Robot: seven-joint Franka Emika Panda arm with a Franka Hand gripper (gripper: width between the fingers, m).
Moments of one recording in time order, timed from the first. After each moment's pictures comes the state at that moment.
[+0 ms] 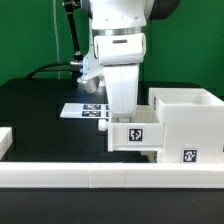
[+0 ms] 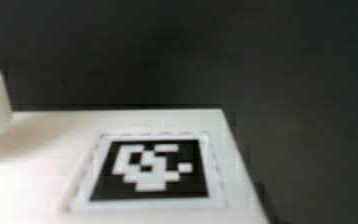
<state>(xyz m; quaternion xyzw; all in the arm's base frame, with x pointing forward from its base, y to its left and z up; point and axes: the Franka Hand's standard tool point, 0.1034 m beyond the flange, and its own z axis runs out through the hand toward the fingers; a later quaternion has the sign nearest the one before) 0.543 0.004 0.052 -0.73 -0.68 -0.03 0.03</state>
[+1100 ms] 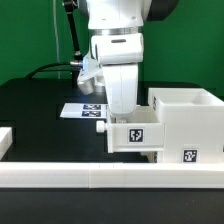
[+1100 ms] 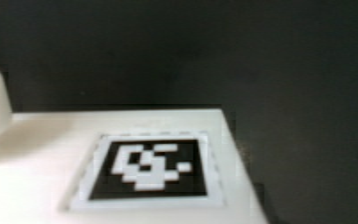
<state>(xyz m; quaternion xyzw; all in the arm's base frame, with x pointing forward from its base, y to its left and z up) 0.550 -0.002 0.051 -0.71 -0.70 -0.04 0.02</state>
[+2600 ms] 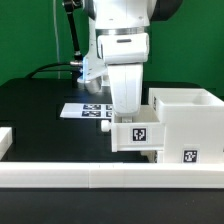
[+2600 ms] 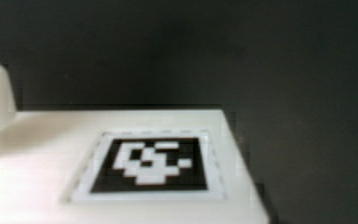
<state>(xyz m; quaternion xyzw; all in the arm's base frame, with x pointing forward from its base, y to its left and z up) 0.544 0.011 0.051 -0.73 -0.68 -0.03 0.03</state>
